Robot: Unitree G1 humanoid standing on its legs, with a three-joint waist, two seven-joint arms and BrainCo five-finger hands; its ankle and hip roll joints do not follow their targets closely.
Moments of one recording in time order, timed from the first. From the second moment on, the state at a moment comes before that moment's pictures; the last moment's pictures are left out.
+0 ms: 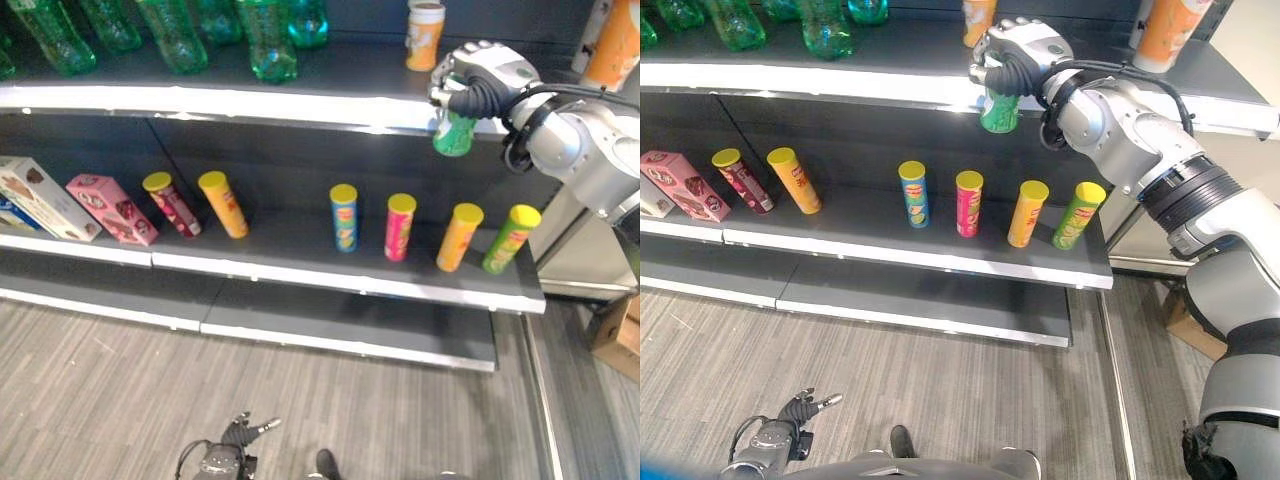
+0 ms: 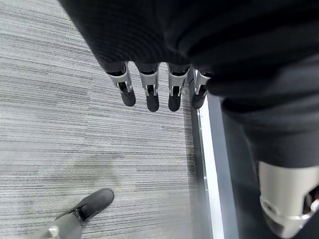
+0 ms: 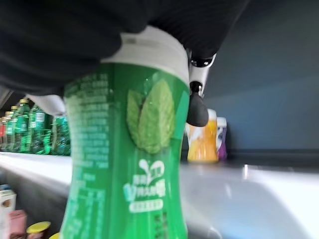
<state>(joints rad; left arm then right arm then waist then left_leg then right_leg) -0.06 0.32 -0.18 1.15 -0.16 -0.09 0.08 -1.43 -0.92 0.95 0.51 -0.12 -0.11 -0.08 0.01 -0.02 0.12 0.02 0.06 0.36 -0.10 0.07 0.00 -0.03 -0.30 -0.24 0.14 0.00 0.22</state>
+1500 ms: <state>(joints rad) 0.12 0.27 -0.16 1.19 -0.16 -0.08 0.07 -1.41 -0.85 0.91 0.92 -0.20 -0.05 -0.08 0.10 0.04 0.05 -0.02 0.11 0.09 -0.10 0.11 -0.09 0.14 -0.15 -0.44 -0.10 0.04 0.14</state>
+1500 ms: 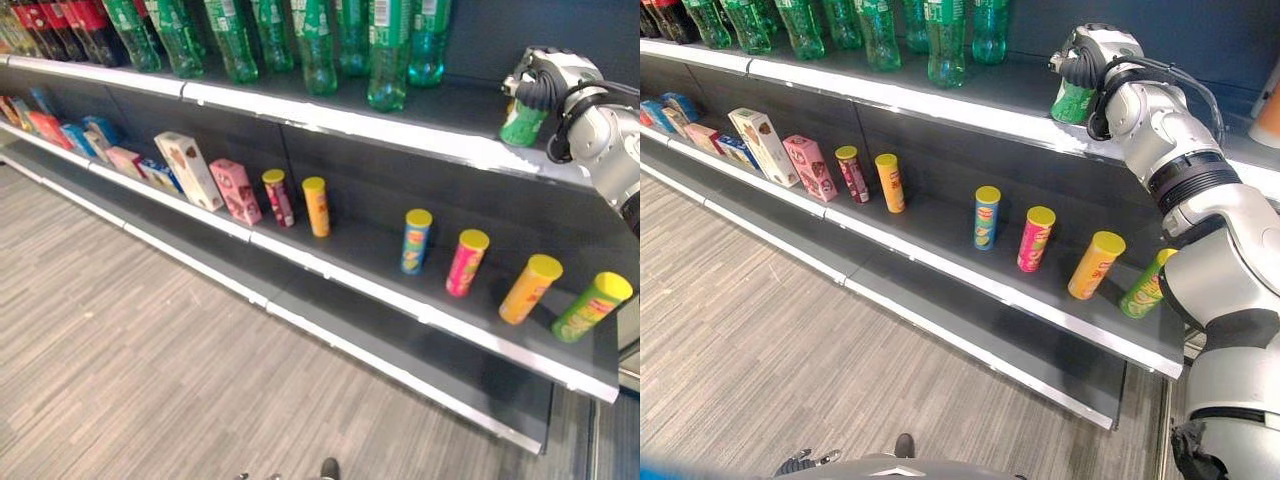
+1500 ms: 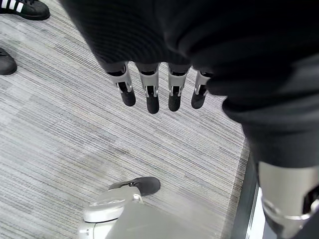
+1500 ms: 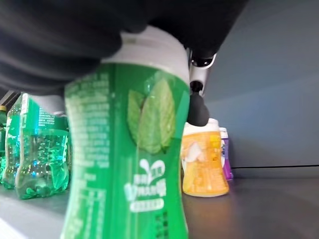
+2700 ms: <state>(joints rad) 0.09 0.27 -0.16 1.19 -0.16 -0.08 0.07 -1.42 -0.85 0.91 0.92 -0.24 -0.06 -0.10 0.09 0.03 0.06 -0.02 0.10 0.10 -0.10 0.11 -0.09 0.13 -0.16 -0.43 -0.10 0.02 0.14</state>
